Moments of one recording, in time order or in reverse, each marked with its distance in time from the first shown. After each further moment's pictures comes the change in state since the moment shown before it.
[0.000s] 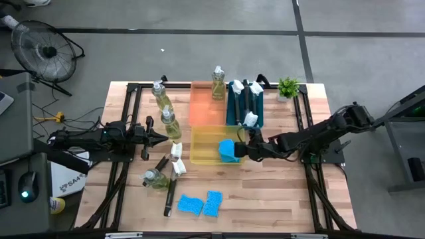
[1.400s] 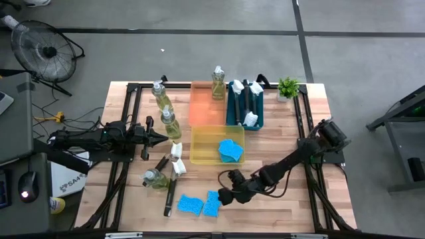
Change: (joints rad) left arm 0.000 0.000 0.000 0.000 0.000 0.000; right arm 0.283 0.441 0.345 0.131 -0.277 0.171
